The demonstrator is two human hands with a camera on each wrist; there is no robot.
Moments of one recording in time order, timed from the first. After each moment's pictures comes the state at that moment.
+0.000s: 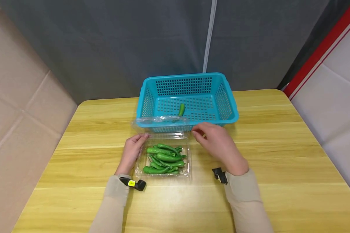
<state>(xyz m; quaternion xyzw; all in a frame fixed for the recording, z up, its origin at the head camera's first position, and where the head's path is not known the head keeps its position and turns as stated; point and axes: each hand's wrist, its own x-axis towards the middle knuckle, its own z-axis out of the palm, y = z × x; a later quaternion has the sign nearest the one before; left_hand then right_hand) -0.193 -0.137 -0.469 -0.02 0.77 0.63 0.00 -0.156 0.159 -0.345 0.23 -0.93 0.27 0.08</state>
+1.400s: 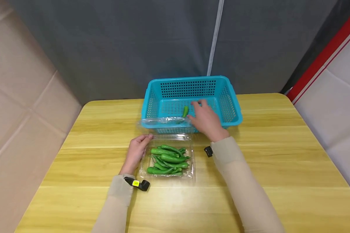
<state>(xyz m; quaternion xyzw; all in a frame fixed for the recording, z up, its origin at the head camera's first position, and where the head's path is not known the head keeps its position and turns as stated) -0.176 -0.132 -0.433 -0.01 0.77 0.64 0.03 -0.232 0.127 -0.337 0.10 -0.97 0.21 -0.03</state>
